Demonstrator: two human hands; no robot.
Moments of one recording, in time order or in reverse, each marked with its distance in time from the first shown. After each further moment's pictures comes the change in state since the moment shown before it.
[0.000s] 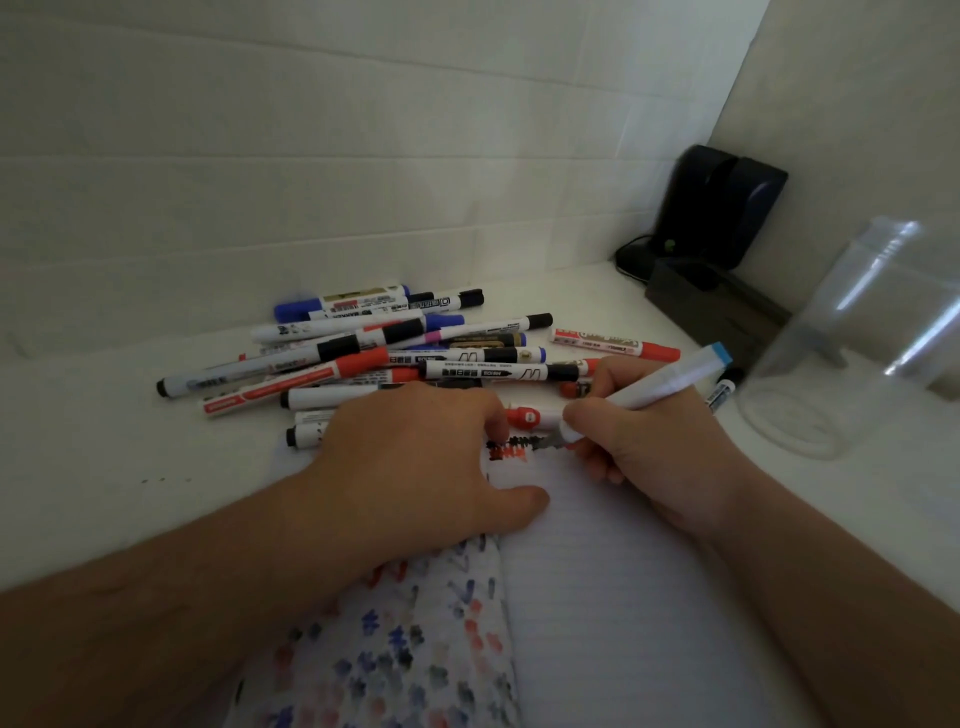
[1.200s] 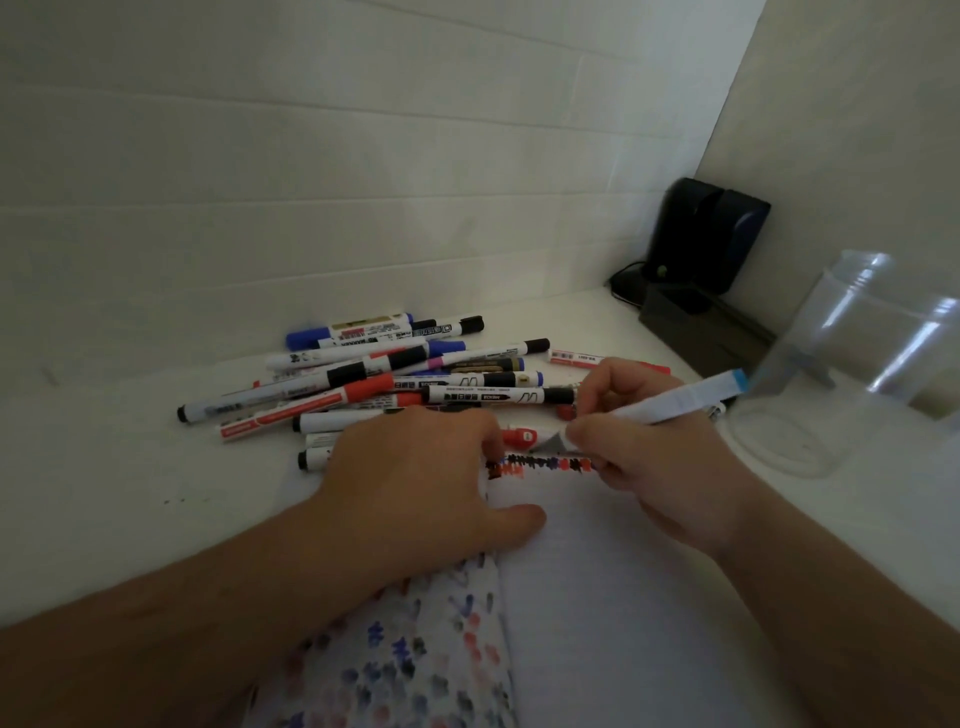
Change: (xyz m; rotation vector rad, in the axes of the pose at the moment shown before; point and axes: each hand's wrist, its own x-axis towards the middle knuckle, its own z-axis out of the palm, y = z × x) left_hand -0.003 -0.001 0.003 0.002 0.101 0.032; right_hand -0.003 -0.010 -0.006 0.150 -0.100 -0.084
